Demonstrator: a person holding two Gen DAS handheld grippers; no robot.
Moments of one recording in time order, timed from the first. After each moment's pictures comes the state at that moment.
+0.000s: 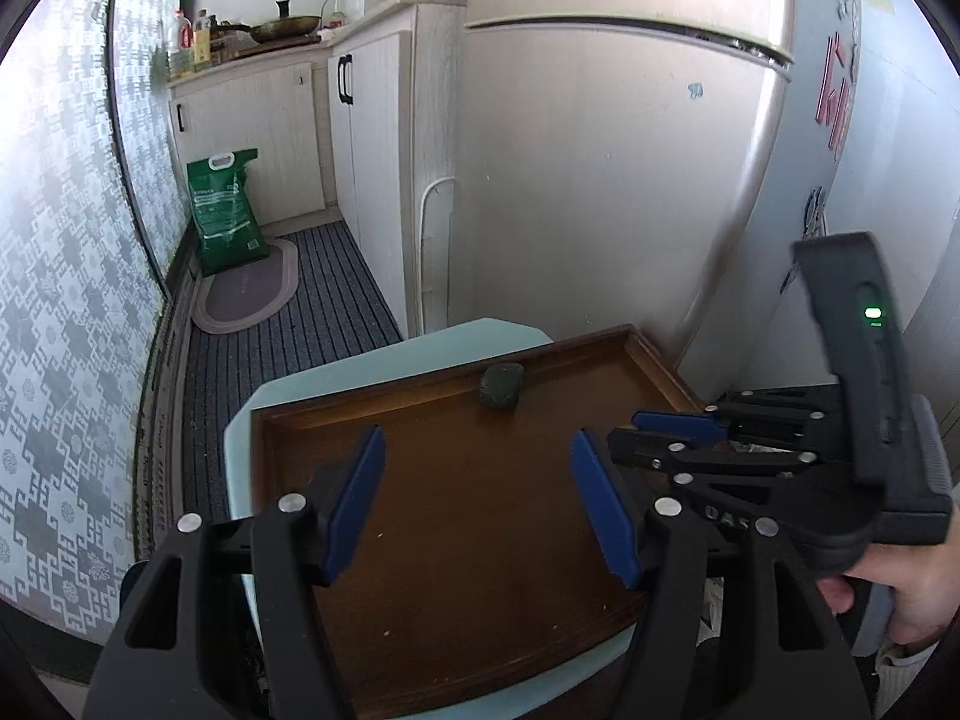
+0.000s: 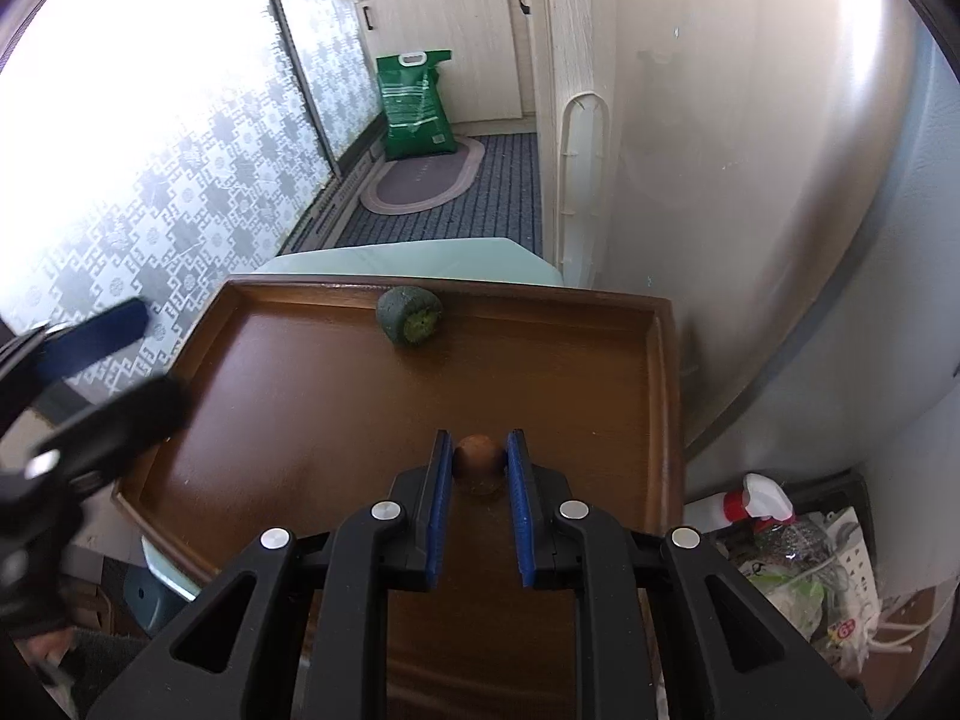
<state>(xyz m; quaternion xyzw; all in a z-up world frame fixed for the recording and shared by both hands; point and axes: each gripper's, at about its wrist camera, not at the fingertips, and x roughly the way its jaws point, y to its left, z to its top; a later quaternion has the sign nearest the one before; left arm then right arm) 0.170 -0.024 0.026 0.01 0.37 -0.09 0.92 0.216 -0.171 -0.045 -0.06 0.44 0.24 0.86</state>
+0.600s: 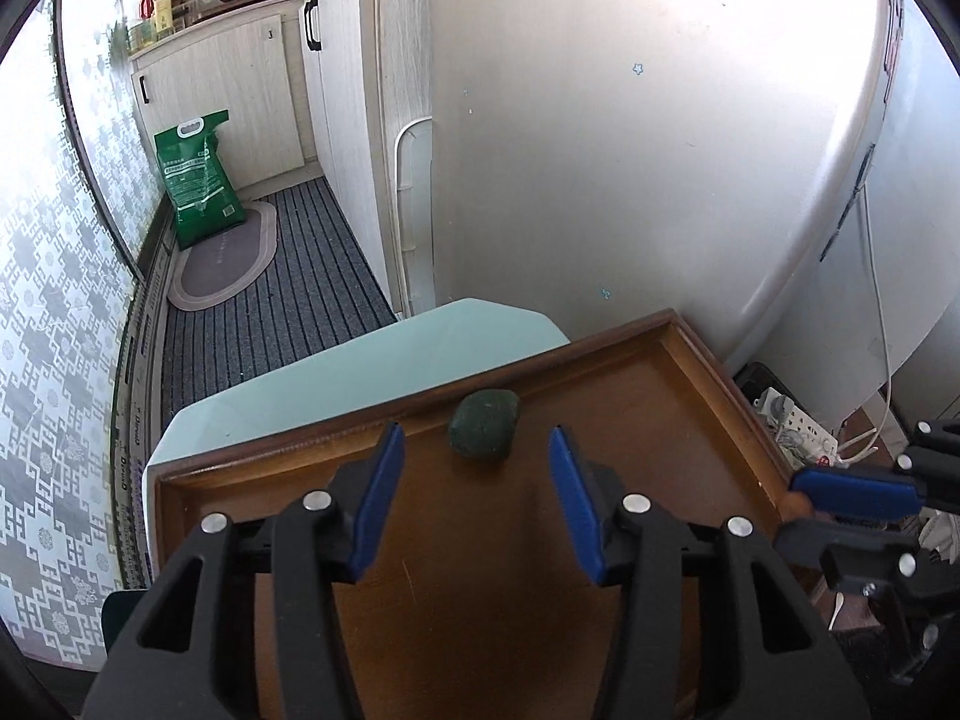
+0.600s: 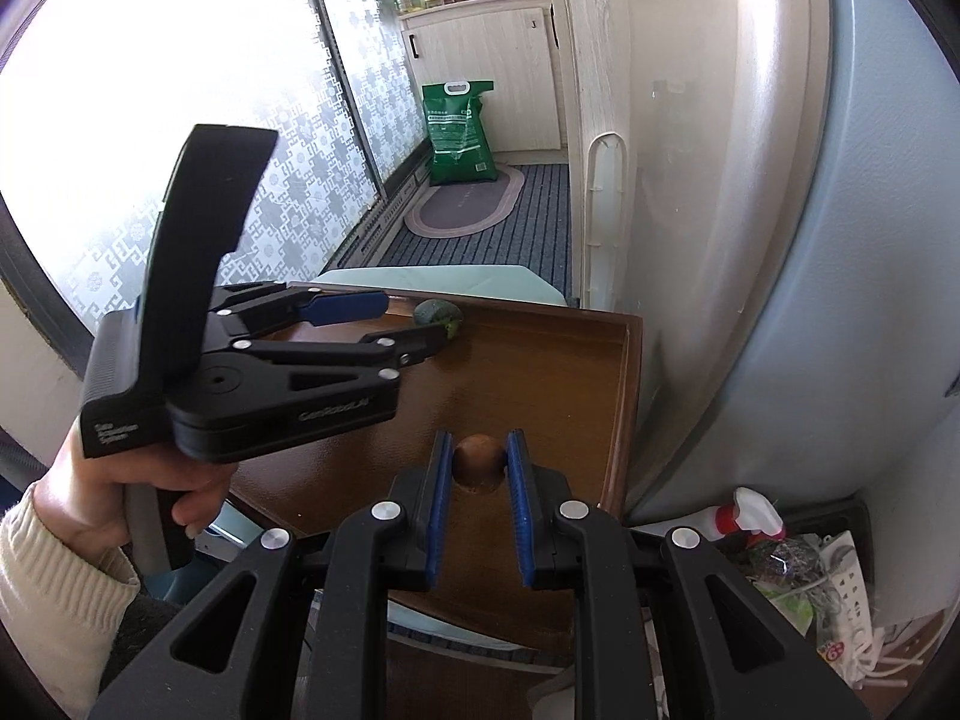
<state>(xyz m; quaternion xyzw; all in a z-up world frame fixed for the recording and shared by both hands) 0.239 -0.044 -0.014 0.02 0.43 -0.09 0.90 0.192 -0.201 -0.020 -0.06 0.41 0.29 0.86</state>
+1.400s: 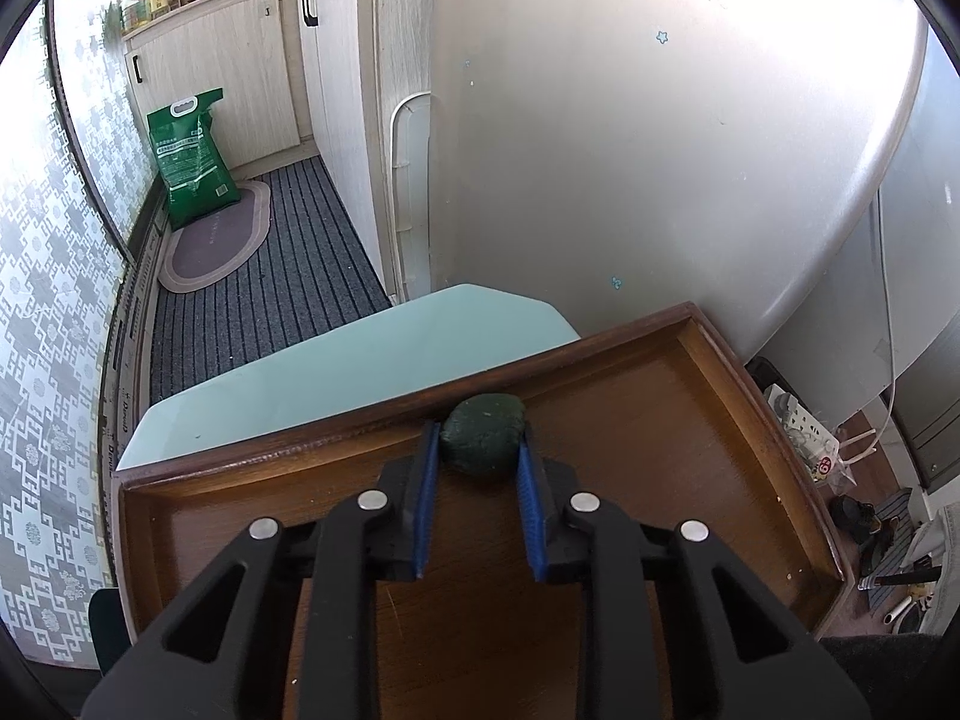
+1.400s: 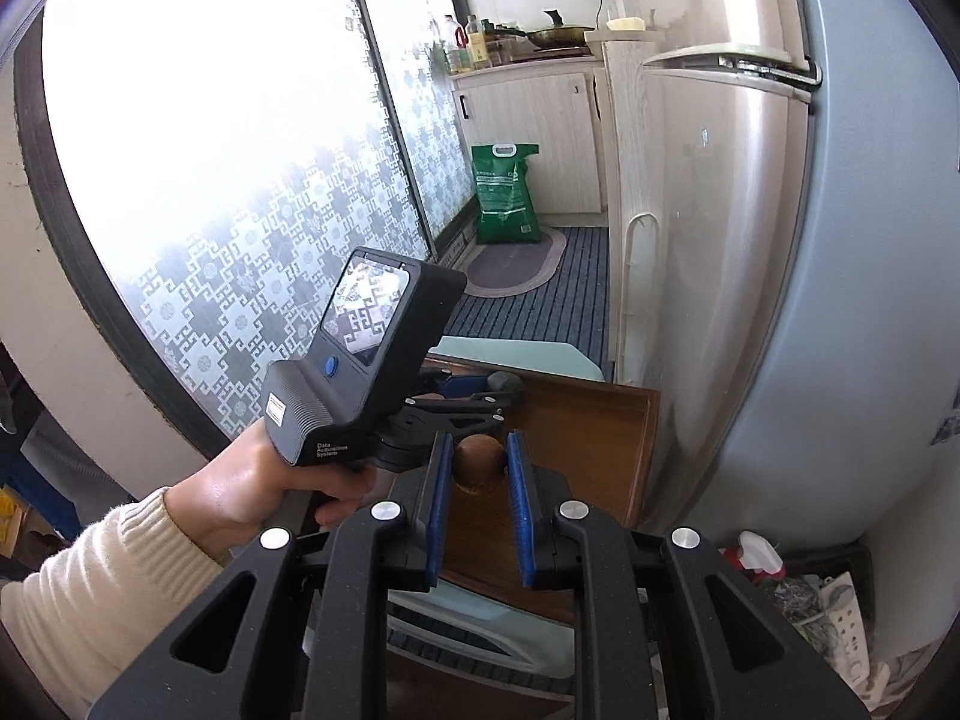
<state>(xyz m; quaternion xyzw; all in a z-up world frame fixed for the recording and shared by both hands) 0.255 -0.043 -0.026 0.01 0.45 -0.09 0.89 0.153 -0.217 0.041 -0.04 0.34 0.35 0.87</state>
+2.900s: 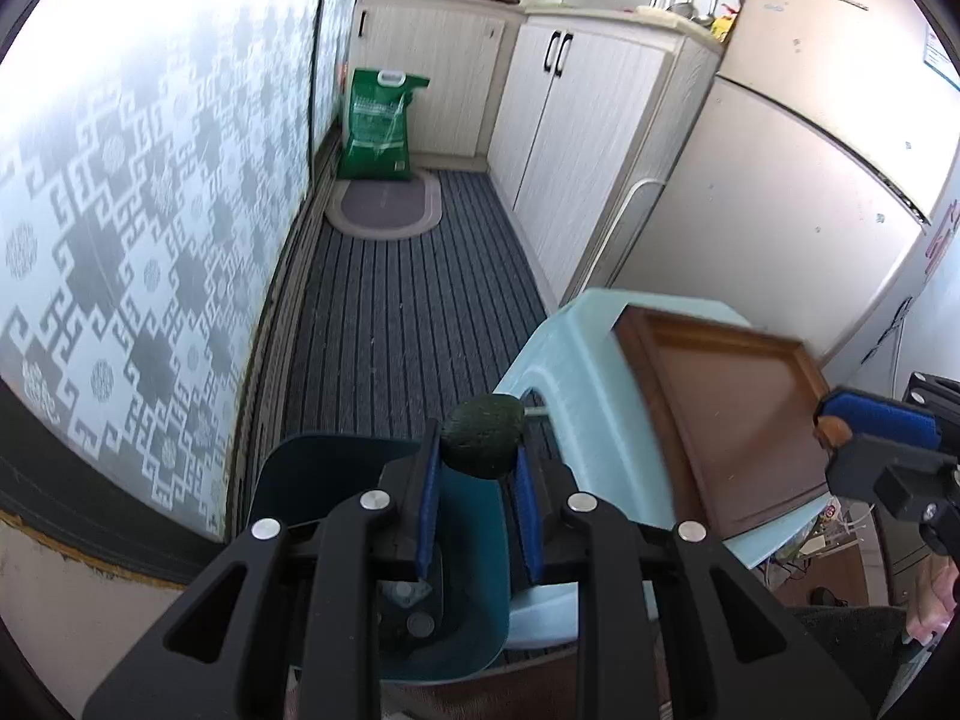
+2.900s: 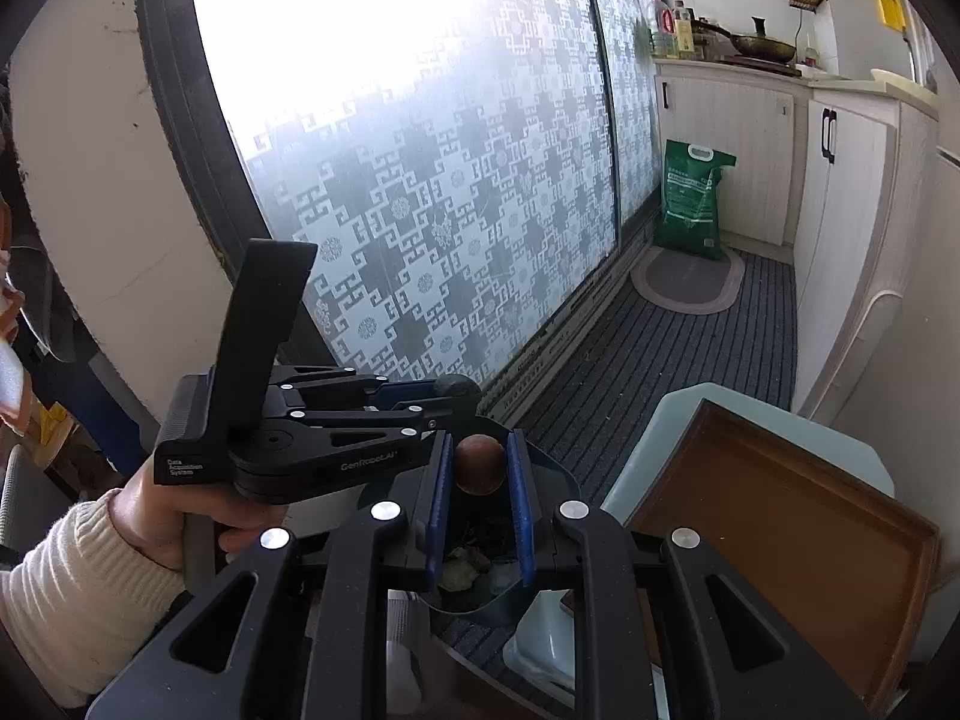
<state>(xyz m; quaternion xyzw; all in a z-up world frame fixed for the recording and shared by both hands) 0.078 0.201 0.011 -0.12 0.40 0.03 0.91 0.090 0.019 0.023 -0.11 0.34 0.50 0.79</state>
